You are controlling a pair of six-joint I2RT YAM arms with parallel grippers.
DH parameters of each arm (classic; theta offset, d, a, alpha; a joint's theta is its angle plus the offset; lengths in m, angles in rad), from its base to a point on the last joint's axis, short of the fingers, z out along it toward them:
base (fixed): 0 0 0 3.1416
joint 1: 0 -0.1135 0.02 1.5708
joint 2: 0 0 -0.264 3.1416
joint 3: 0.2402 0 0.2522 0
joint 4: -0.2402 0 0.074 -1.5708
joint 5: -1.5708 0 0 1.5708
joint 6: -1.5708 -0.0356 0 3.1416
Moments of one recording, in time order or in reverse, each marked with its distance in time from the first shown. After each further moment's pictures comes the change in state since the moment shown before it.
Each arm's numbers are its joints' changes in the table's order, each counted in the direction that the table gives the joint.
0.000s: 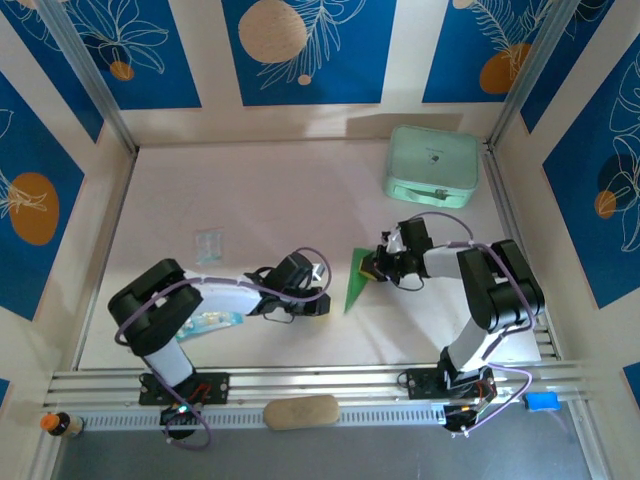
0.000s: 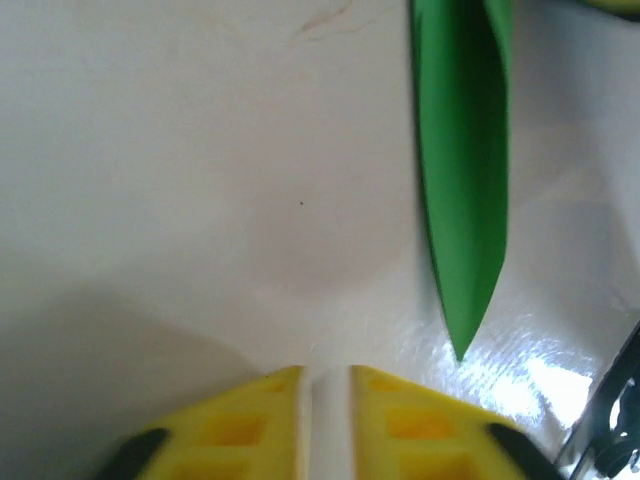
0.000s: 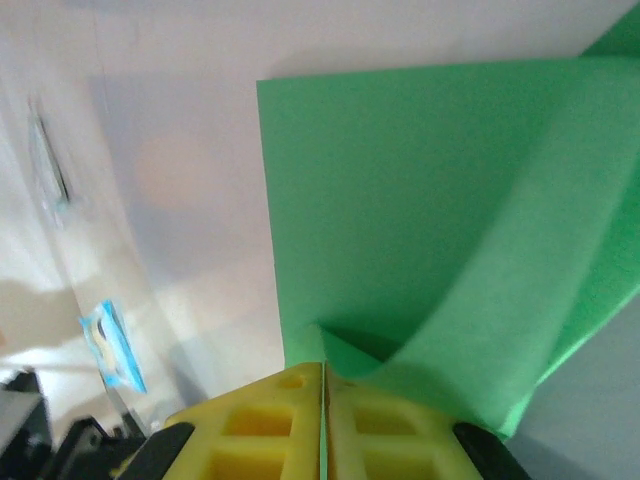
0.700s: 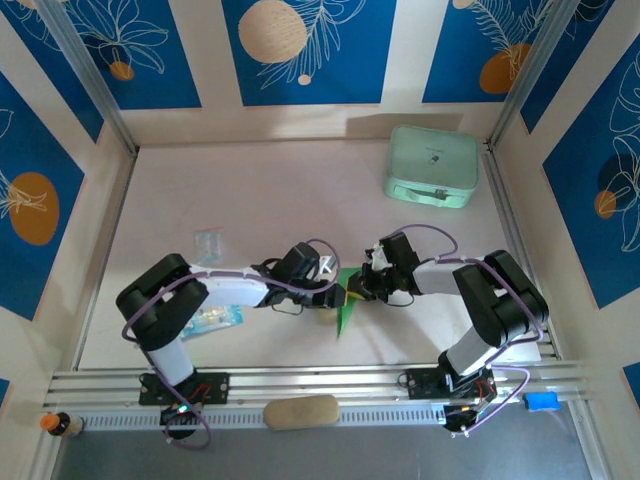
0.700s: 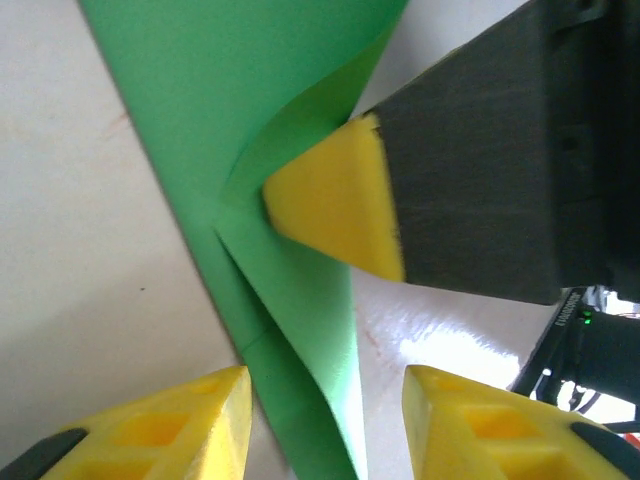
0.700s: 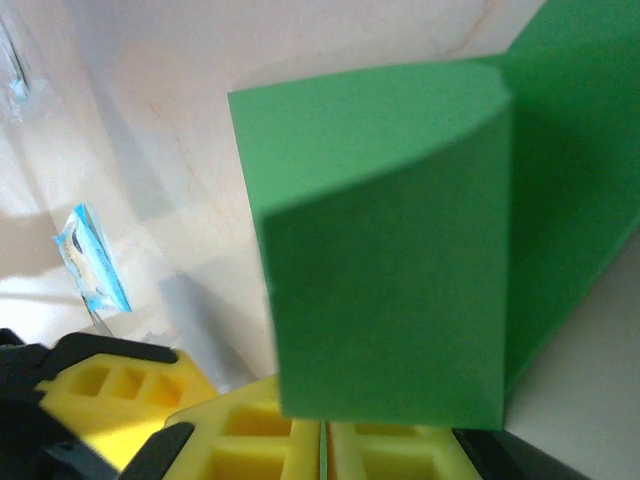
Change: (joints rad) left arm -0.004 0.068 0.102 0.015 -0.108 -0.013; right arm -0.165 -0.070 -0.090 0.032 -0.018 -0.108
